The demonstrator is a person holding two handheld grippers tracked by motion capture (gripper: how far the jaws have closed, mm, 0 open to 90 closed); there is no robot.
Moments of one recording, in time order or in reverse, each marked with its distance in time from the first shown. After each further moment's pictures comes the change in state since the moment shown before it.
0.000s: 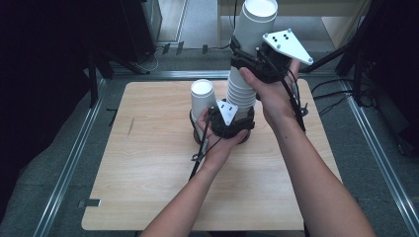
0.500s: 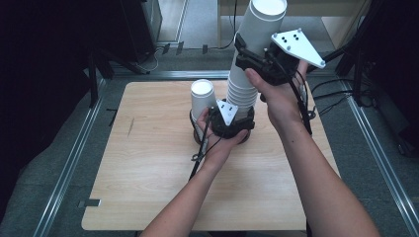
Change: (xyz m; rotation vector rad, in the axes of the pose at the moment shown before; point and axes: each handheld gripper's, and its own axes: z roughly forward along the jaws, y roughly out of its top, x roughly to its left) left arm 0.000 0.000 0.000 0.000 0.000 0.004; right arm -0.002 0.012 -0.018 -0.034 0.009 0.007
